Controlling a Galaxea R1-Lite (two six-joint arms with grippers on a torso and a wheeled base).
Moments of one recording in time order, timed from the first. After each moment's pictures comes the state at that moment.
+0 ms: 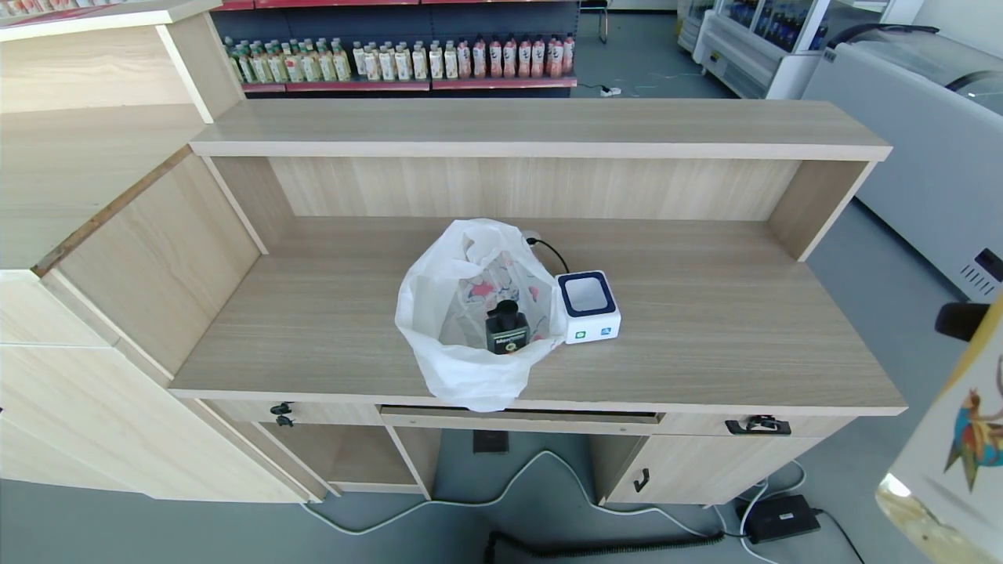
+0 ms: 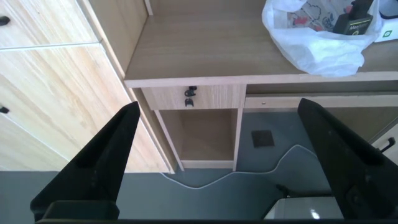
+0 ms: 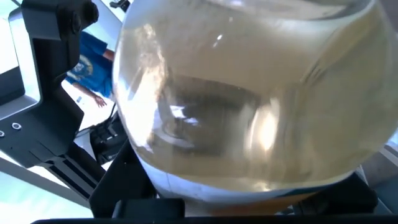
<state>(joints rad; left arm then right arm) 0.00 0.00 0.00 -0.06 0.01 0.09 0.42 0.95 -0.69 -0.45 0.93 0.42</state>
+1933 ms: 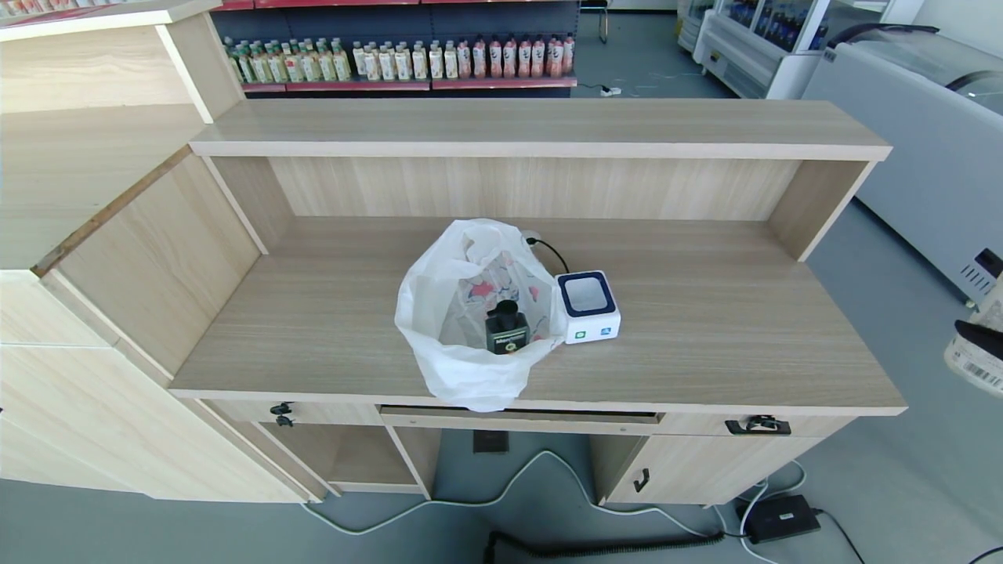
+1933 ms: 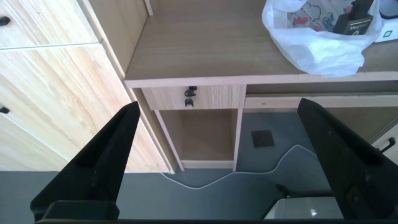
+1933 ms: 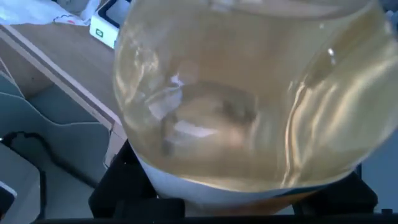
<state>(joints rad) 0.00 0.00 0.00 -0.06 0.01 0.09 -0.59 1.17 -0.58 -0.47 0.92 -0.77</state>
